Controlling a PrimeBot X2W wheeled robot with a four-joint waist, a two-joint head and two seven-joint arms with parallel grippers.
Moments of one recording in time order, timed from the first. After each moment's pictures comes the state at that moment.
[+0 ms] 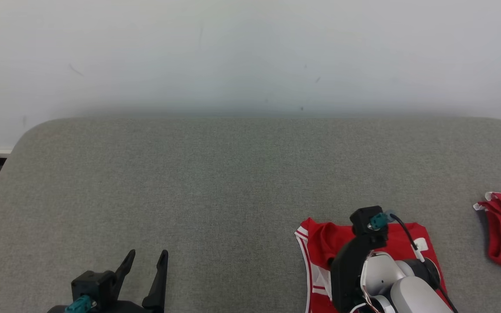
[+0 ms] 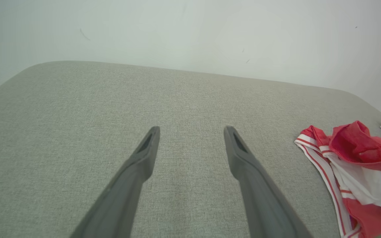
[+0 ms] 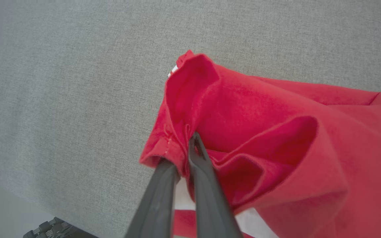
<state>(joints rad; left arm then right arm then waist) -0.04 0.21 -0.38 0.11 -0.35 0.10 -0.01 -0.20 -0.05 0.28 0.19 0.35 -0.11 0.71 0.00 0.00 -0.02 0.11</state>
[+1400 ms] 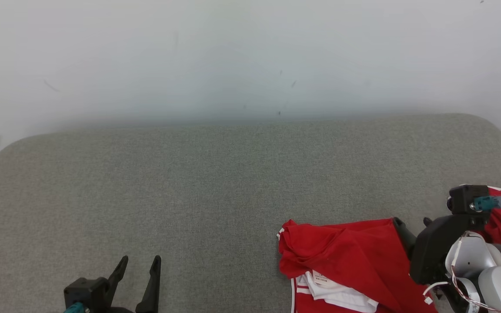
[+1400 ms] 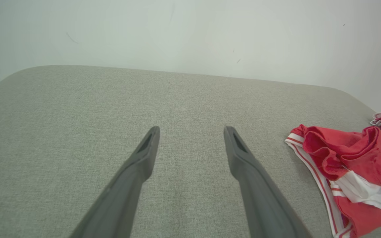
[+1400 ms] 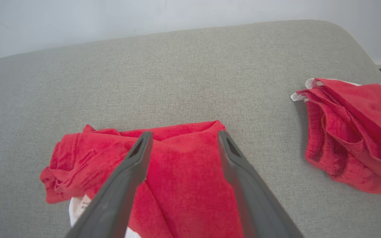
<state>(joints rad) -0.01 0.22 -0.36 0.11 -0.35 0.11 -0.02 -0.14 -0.22 0.06 0.04 0.42 -0.12 0.62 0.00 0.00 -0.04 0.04</state>
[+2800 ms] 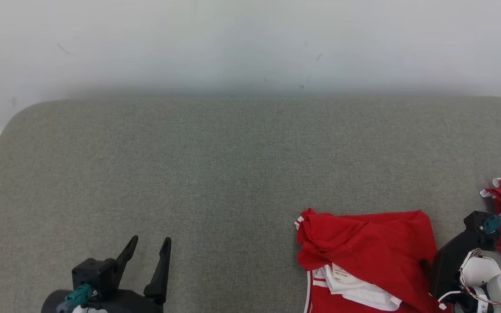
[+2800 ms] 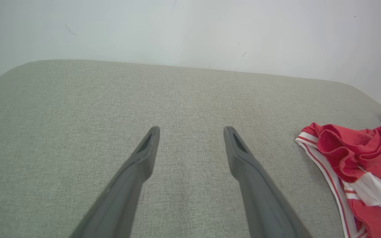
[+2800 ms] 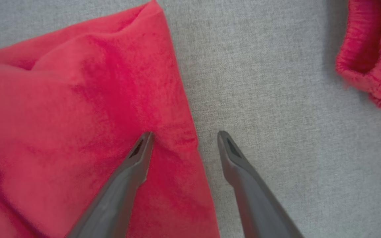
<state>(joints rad) -0.07 0.22 -0.39 0.09 -0.34 0.10 0.00 -0.22 -0.22 -0.01 0.45 0.40 -0.11 0.66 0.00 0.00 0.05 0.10</state>
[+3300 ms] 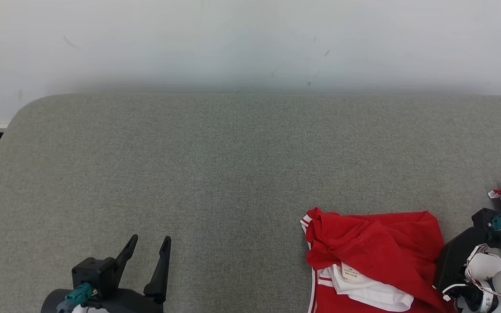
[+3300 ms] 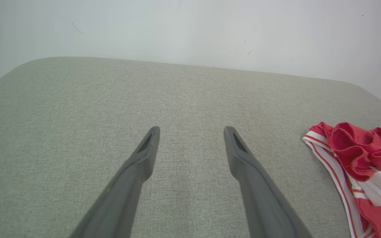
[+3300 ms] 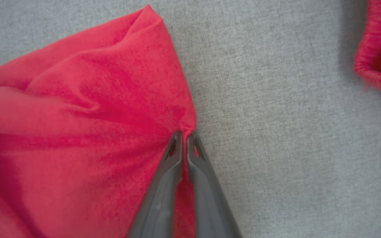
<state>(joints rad) -0.08 0.22 -0.39 0.09 -0.34 0.10 0.00 -0.26 -0.22 -0.04 0.55 0.43 -0.10 0.65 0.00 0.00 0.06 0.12</state>
